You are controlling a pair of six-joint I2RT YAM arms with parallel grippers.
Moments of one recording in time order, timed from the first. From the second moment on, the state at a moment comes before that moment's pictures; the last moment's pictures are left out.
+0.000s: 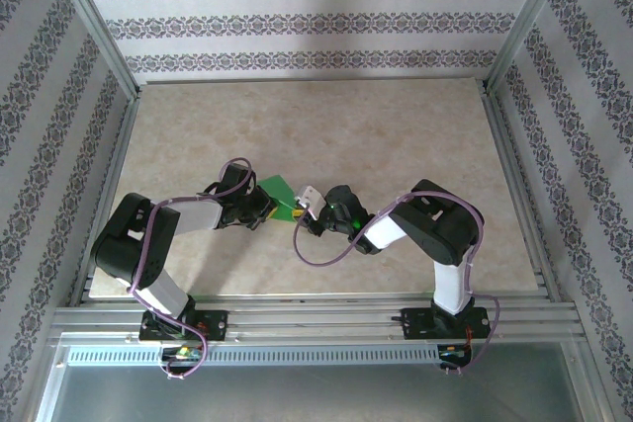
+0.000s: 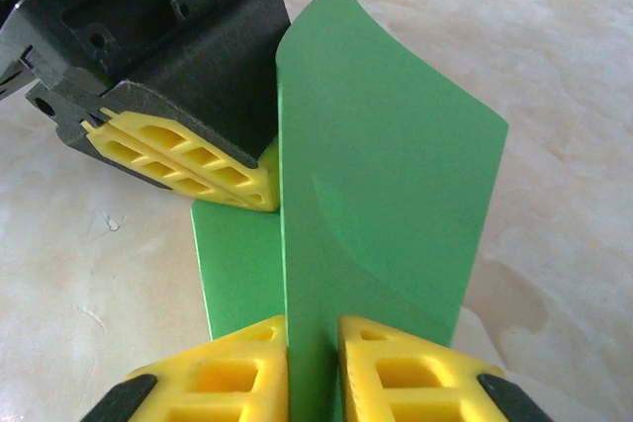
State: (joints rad) left arm -0.36 1.62 0.65 0.03 0.34 -1.23; right arm 0.78 1.92 0.64 0.82 -0.25 -0.16
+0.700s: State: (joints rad) left arm -0.36 1.49 0.66 0.01 0.32 -1.12; right arm 0.72 1.93 0.66 0.82 -0.38 0.18
